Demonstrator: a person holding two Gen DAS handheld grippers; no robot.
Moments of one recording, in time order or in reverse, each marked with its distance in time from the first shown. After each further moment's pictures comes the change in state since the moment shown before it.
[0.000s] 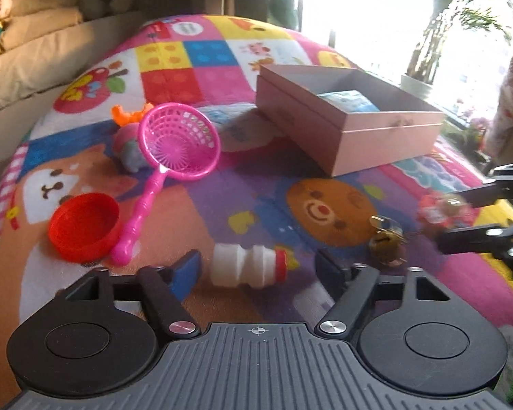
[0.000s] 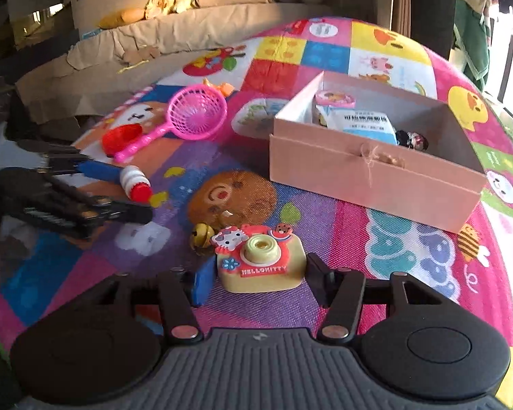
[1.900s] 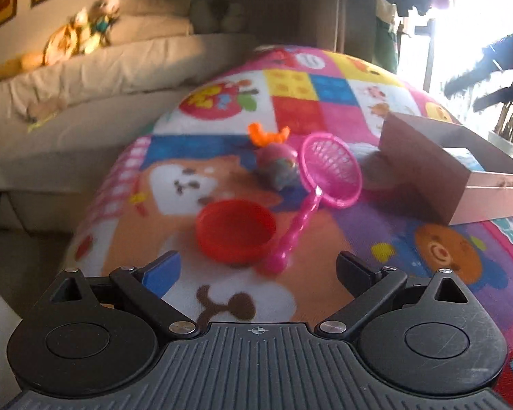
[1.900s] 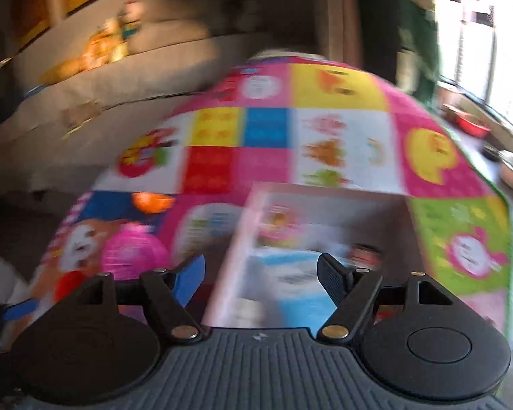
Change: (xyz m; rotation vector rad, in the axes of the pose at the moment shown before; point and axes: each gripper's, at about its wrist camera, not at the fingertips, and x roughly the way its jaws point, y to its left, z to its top) left arm -0.026 0.069 -0.018 -0.215 -0.110 0.260; right arm 0.040 -0.024 0.167 0.142 -0.033 -0.048
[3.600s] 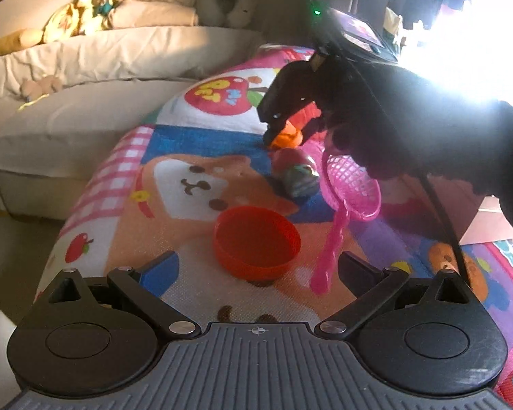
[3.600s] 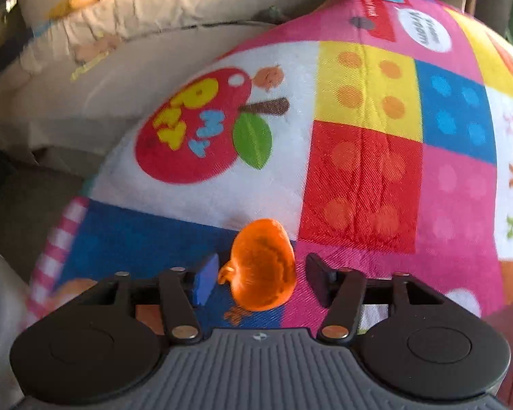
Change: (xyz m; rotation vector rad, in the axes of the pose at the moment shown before) left arm 0.017 0.029 0.007 -0.067 -0.015 -0.057; right arm 0.257 0.112 0.078 -0.069 0.244 -0.003
